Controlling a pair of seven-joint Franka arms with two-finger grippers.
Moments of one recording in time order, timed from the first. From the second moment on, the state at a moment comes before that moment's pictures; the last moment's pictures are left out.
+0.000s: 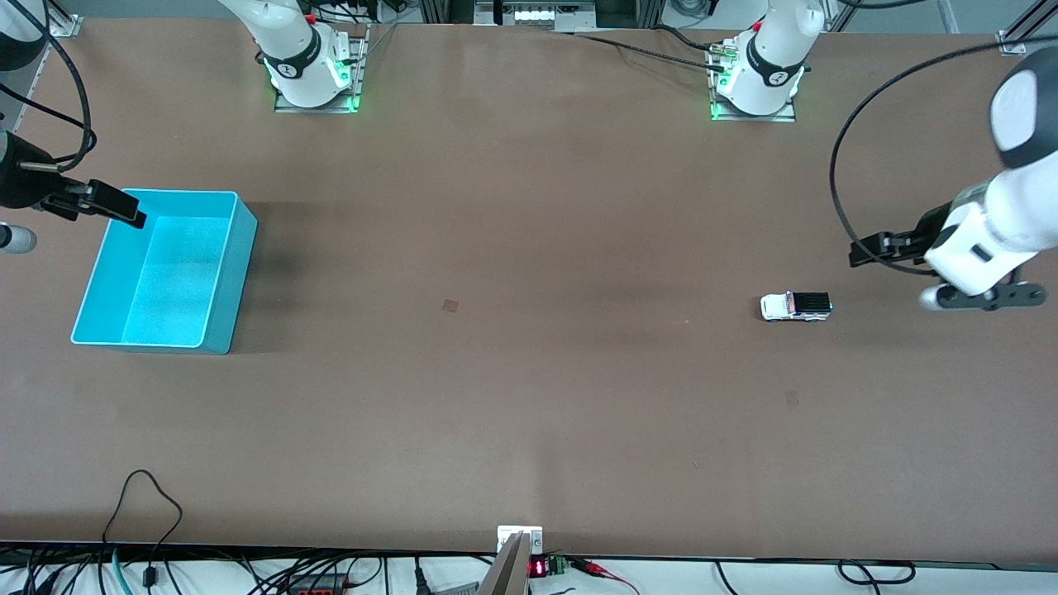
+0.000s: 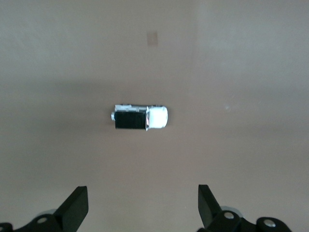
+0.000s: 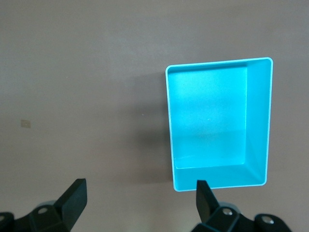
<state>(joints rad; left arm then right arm) 0.01 0.20 -0.02 -1.66 -0.03 1.65 -0.06 -0.03 0.06 -0.02 -1.62 0.00 1.60 0.07</state>
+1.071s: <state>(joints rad) 0.01 0.20 -0.02 -2.13 0.05 2.18 0.52 -0.03 0.06 -0.02 -1.62 0.00 1.60 0.07</state>
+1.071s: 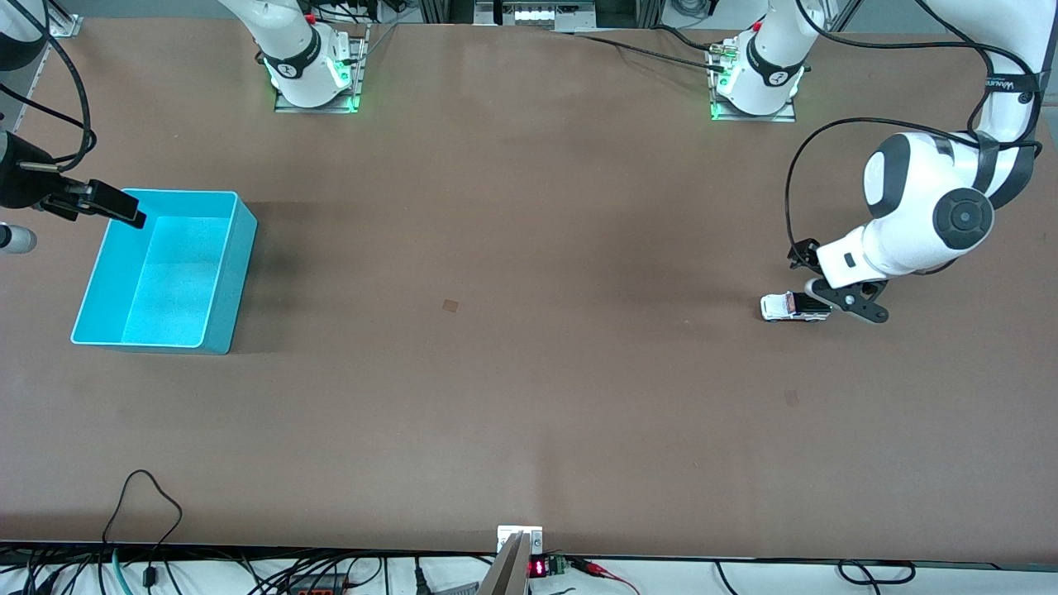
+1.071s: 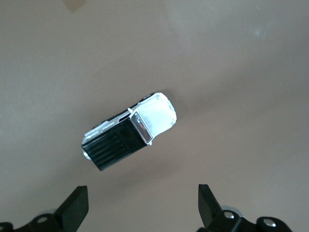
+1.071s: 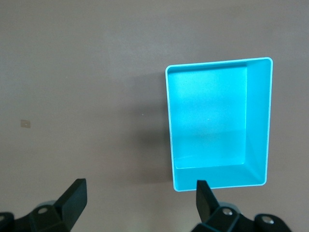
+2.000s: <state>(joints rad) 0.02 0.28 -0.02 -2.18 0.18 2.40 1.26 -0.03 0.06 -0.02 -1.62 0.00 1.60 0.07</state>
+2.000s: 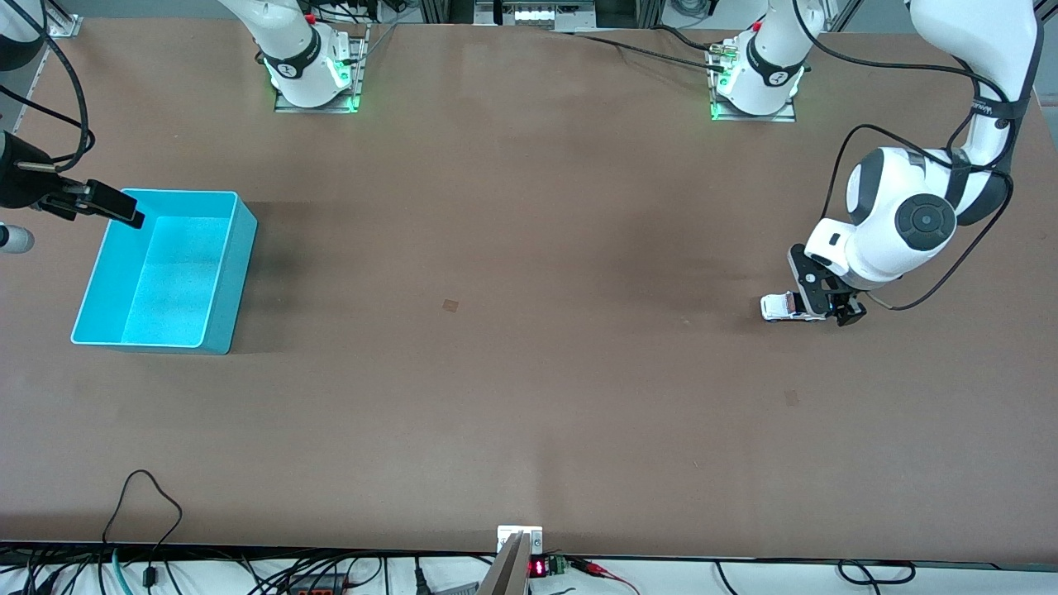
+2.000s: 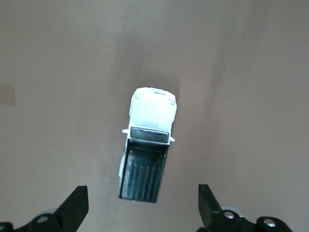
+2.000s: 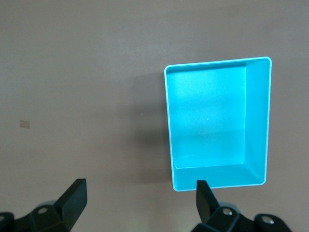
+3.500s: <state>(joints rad) 0.07 0.37 -0.03 -2.19 0.18 2.49 1.40 -0.03 0.06 -0.03 -1.62 0.00 1.60 0.07</state>
